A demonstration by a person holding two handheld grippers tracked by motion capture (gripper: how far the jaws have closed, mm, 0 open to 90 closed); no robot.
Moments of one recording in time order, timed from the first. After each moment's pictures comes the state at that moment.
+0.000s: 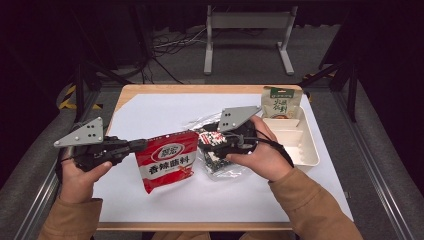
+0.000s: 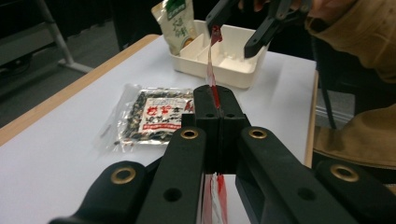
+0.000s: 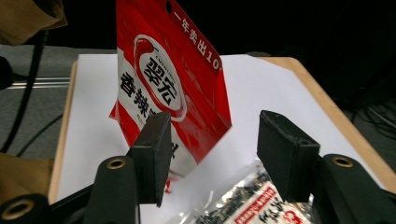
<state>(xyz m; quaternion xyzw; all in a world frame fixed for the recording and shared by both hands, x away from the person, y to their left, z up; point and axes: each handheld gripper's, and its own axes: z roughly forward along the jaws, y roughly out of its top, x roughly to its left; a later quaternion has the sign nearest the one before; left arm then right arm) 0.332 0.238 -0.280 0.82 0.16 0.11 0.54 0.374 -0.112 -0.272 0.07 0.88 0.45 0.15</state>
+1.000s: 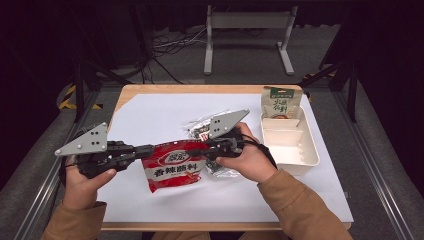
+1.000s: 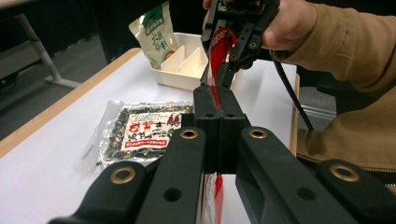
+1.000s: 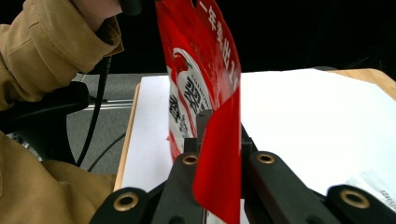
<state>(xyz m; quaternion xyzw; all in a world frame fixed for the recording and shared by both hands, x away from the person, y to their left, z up) 0.318 0.224 -0.273 0.81 0.13 0.11 0.56 0.377 -0.093 -0.298 0.04 0.86 0.51 0.03</state>
